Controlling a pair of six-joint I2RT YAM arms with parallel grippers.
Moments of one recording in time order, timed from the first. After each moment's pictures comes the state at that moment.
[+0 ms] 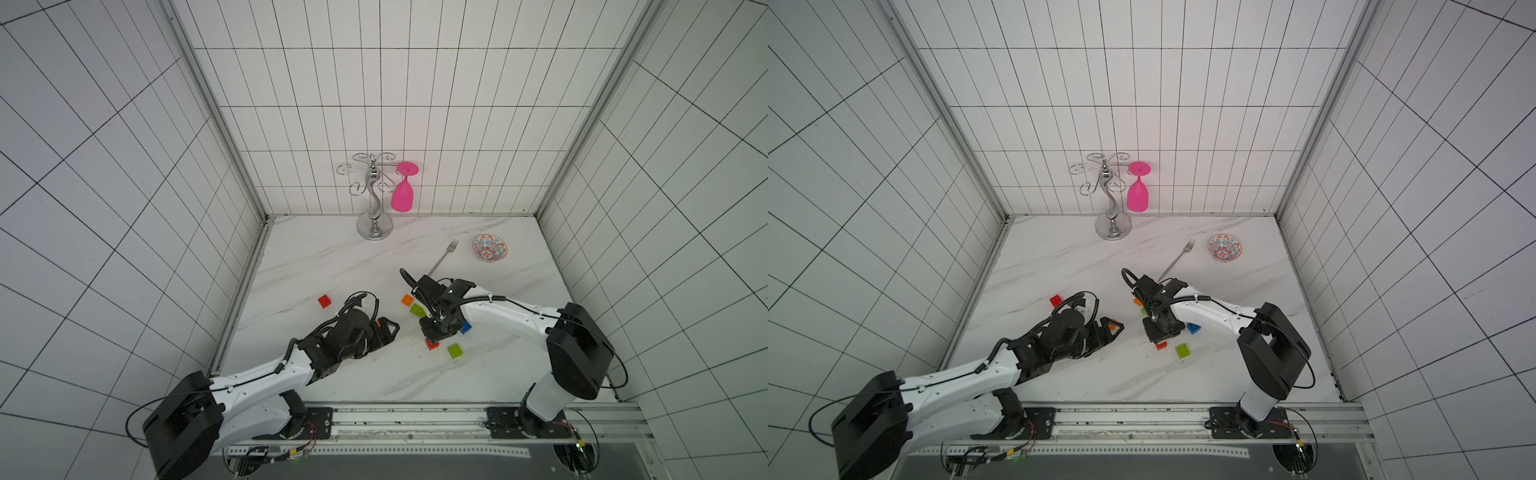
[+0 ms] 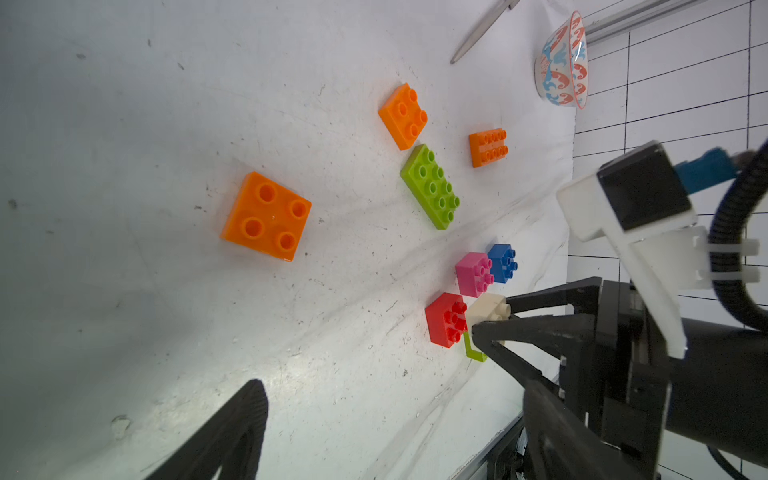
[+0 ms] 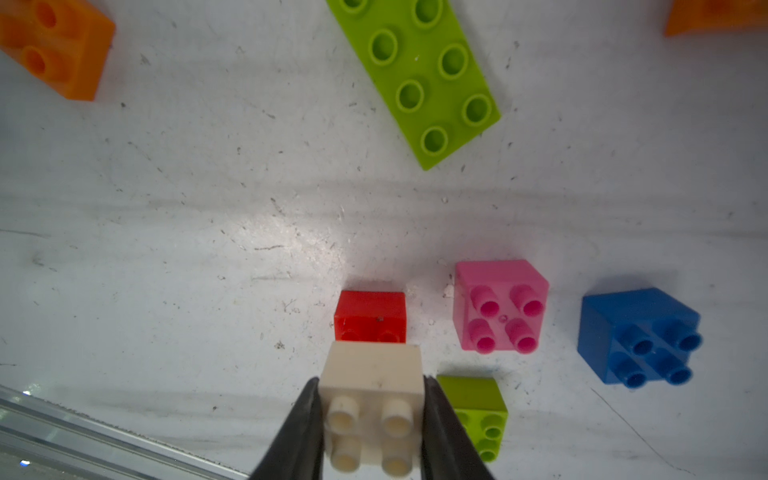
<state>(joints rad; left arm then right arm) -0.82 1.08 0.43 -0.01 0.09 -1.16 0.83 1.65 1.13 -0.91 -0.02 0.43</state>
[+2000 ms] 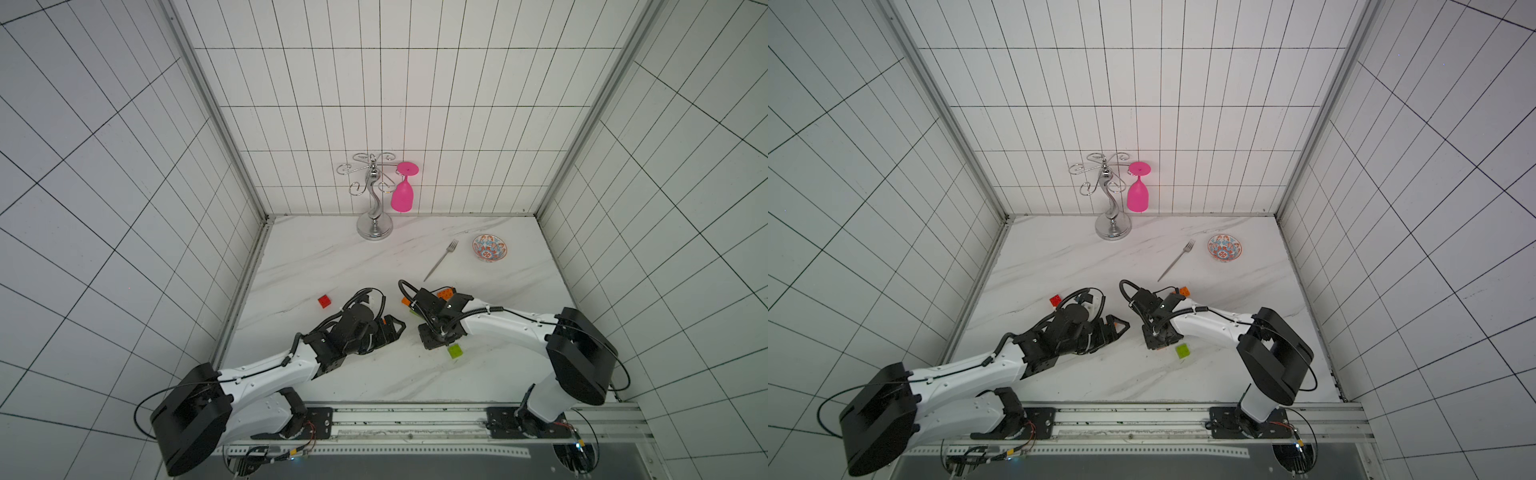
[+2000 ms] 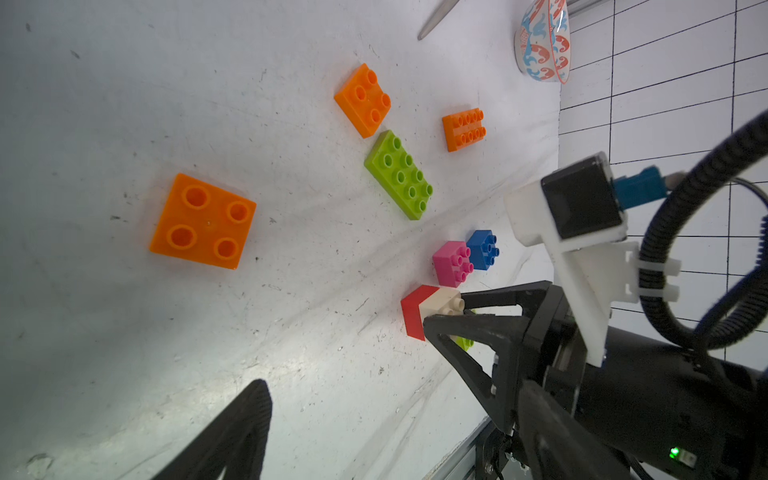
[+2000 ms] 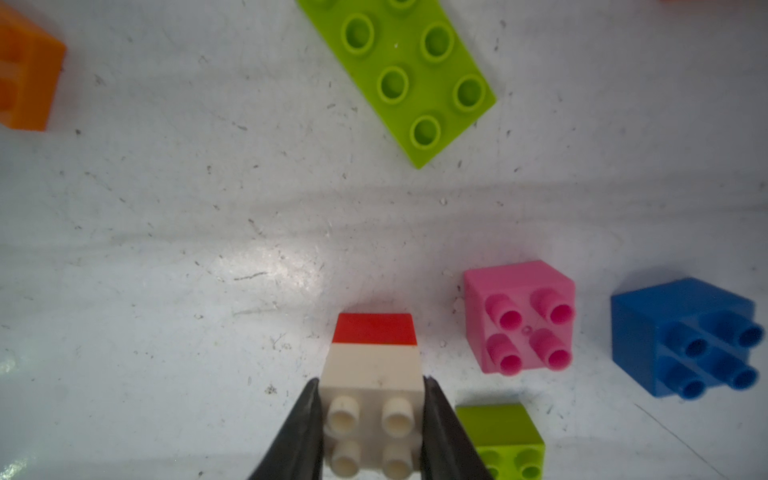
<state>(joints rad) -0.82 1.13 0.48 0.01 0.15 -1.13 0.90 1.62 1.00 -0.77 0.08 0.58</state>
